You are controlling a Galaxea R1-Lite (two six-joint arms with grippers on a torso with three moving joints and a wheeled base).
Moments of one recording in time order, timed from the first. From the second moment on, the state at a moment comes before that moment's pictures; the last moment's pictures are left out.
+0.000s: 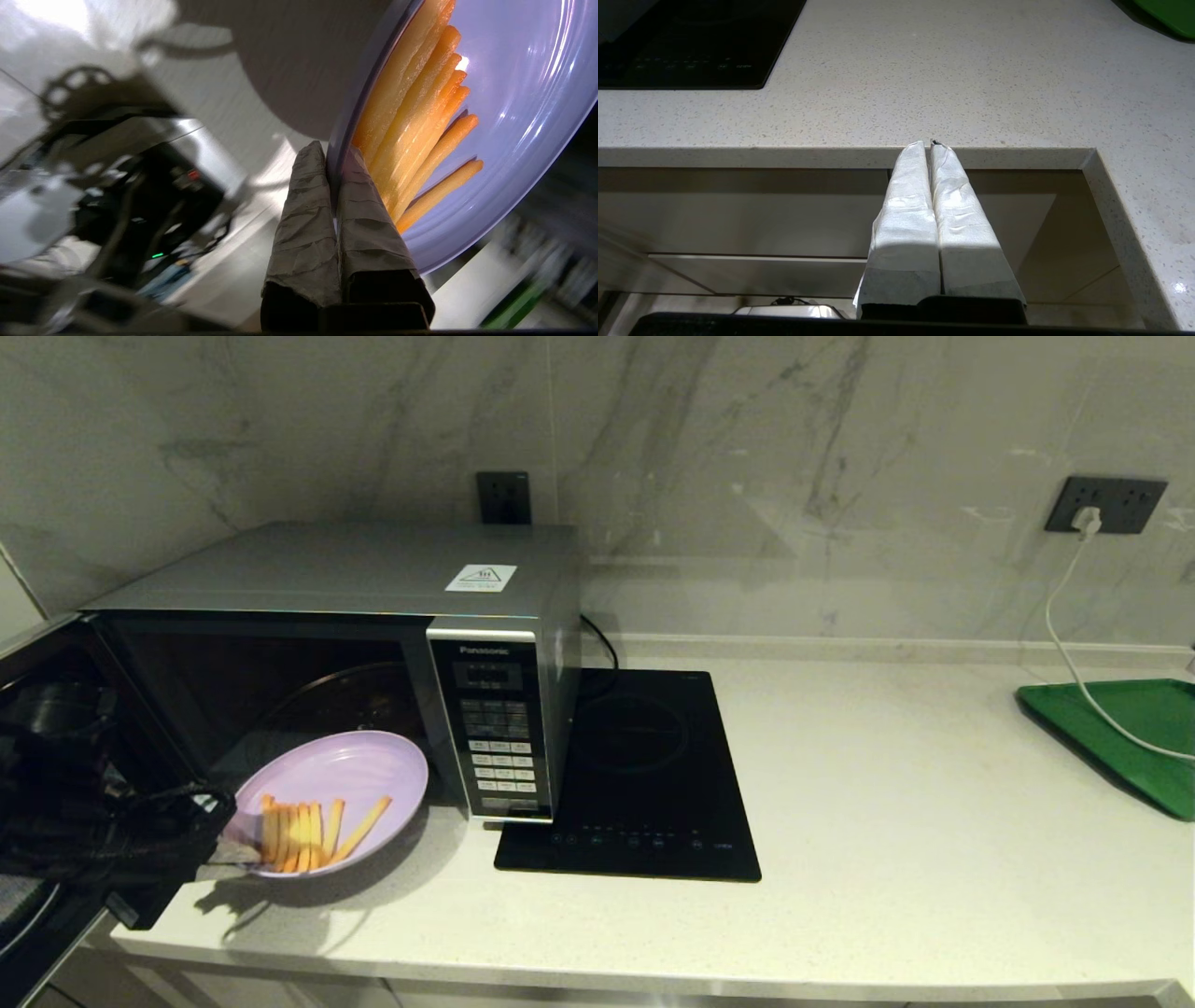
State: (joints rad) left arm 0.25 1.67 -0.91 0.27 -0.29 -0.85; right arm 0.00 0.00 -0.11 0.26 -0.03 0.08
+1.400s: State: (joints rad) left arm -0.46 1.62 -0.79 0.30 -0.13 -0.90; right arm 0.00 0.00 -0.11 0.26 -0.03 0.08
